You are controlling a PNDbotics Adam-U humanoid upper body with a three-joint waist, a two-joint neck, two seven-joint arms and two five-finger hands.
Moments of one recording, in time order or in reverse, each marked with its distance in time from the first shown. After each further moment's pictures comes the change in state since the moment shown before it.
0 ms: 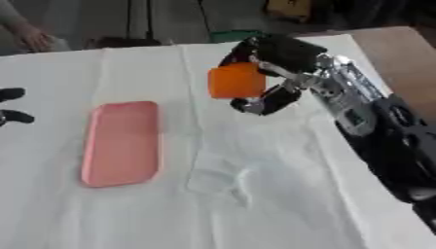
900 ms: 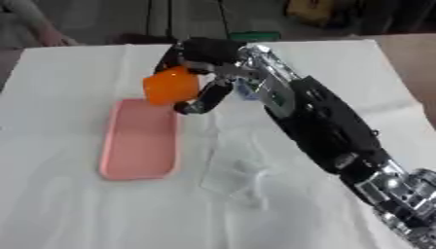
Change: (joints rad) left arm -0.051 -0.008 -0.055 -0.016 0.055 0.011 -0.049; right arm -0.111 0.121 0.030 0.234 -0.004 -0.063 0.063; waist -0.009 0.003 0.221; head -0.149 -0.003
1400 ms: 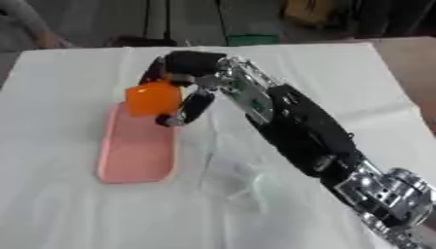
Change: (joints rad) left arm -0.011 0.000 -0.007 -0.003 0.010 0.006 -0.012; right arm 0.005 0.041 0.010 0.046 0.003 -0.042 0.065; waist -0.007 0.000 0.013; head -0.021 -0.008
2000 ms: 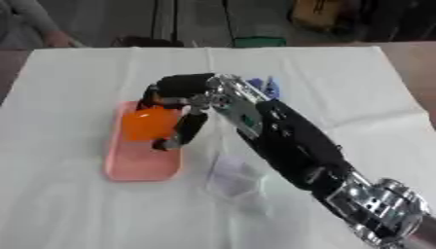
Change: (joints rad) left arm -0.014 0.000 -0.013 0.000 0.011 0.003 -0.015; right arm 0.014 0.066 0.004 0.055 0.012 -0.023 0.058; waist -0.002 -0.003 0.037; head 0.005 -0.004
